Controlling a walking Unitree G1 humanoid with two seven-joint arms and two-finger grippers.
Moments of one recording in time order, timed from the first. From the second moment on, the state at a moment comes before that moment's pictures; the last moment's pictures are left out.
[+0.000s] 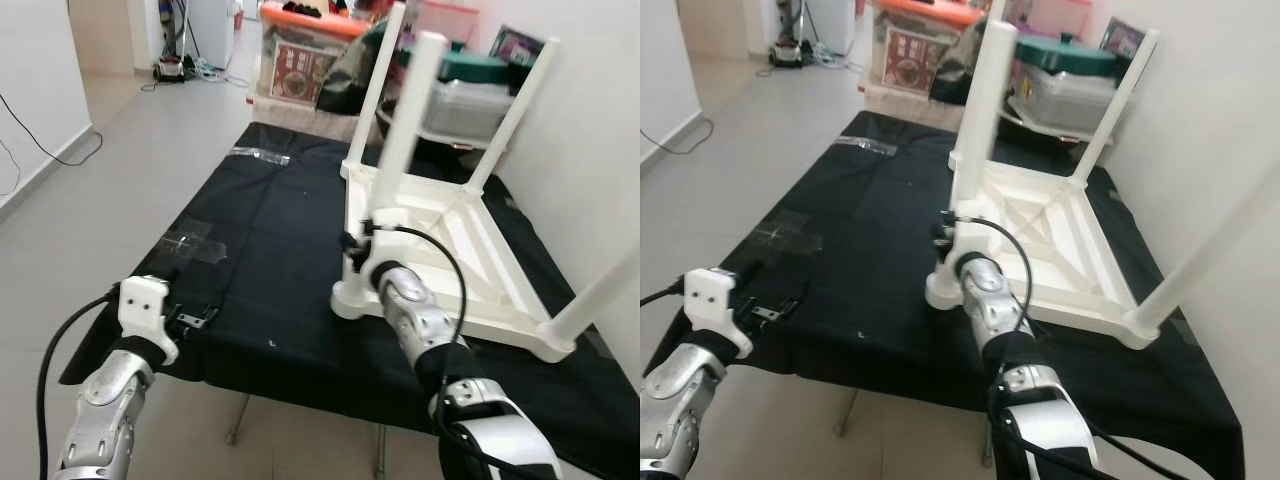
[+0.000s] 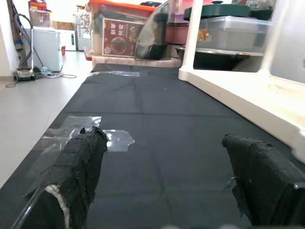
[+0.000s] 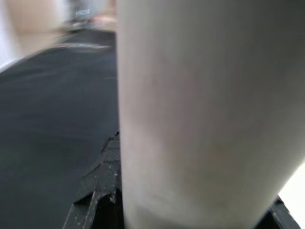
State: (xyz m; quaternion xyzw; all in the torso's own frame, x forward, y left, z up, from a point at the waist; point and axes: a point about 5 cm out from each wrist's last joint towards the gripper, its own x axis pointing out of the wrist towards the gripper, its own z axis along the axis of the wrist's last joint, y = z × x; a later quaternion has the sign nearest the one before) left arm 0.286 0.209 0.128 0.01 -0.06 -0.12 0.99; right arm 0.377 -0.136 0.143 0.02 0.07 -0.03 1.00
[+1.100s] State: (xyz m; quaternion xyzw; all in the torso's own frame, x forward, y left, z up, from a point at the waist) left arm 0.273 0.206 0.143 0.06 -0.08 -0.08 0.99; right arm 0.307 -0.145 0.172 -0.01 -0.02 0.05 1.00
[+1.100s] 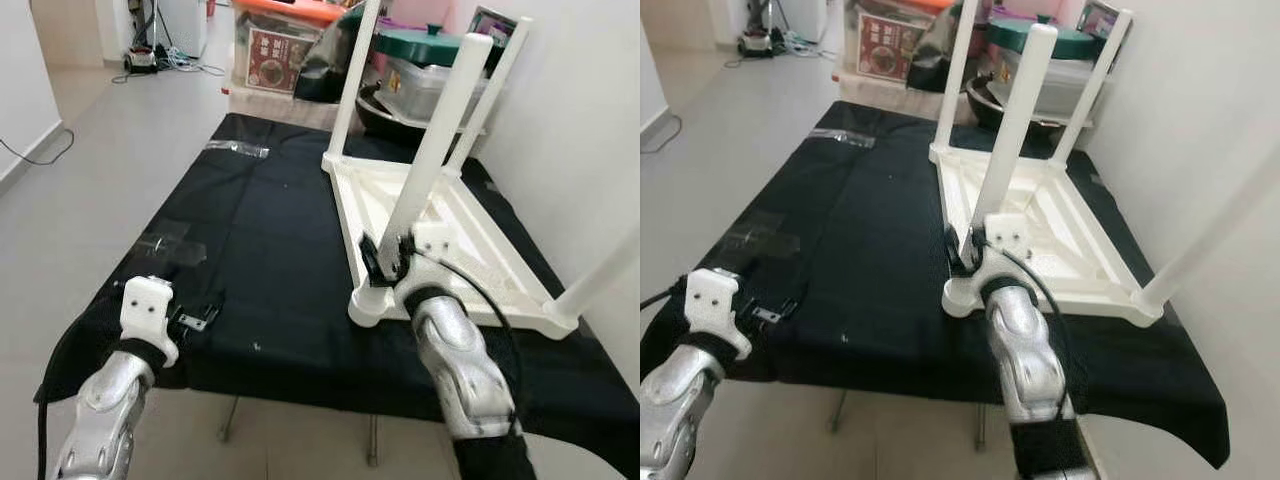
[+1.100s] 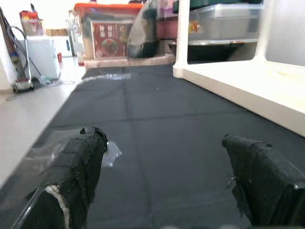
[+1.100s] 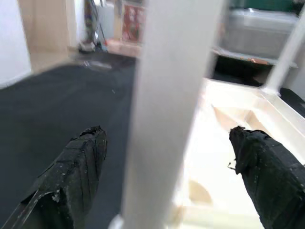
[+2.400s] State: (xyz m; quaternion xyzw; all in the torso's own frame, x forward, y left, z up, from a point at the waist) left arm 0.231 0.197 0.170 0.07 -0.02 0.02 1.00; right arm 0.292 -0.134 0.157 -0.08 0.04 0.18 0.98
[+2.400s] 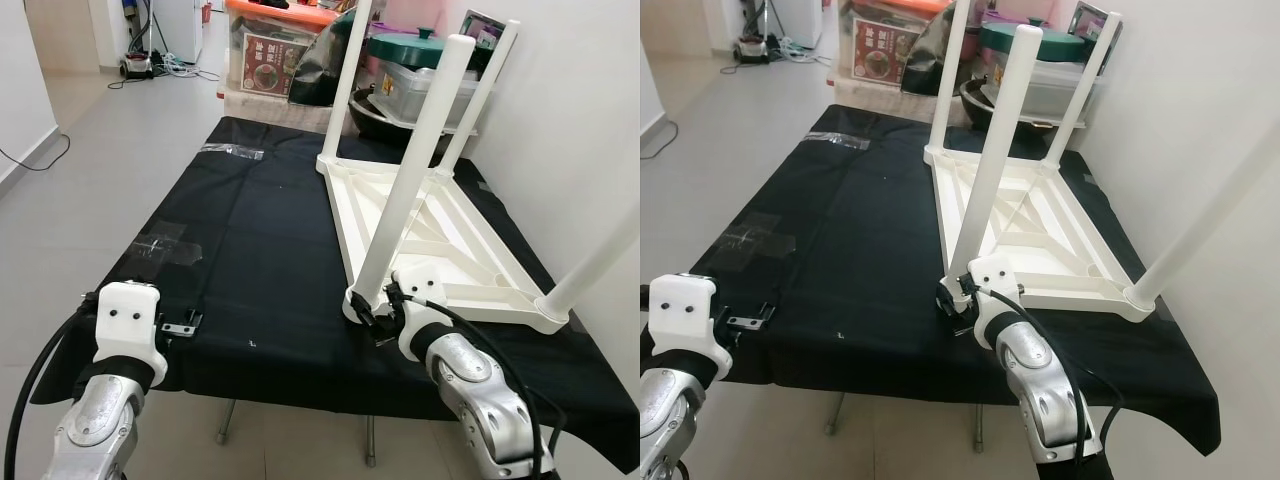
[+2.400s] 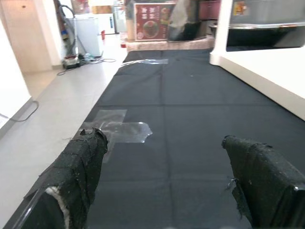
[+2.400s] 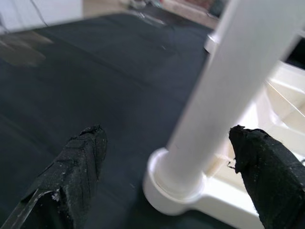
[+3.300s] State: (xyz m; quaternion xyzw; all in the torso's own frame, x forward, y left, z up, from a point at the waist) left arm 0.232 0.189 0.174 0.08 -0.04 -0.01 1.00; right arm 0.311 -0.146 0.184 -0.06 -0.04 0.10 0.99
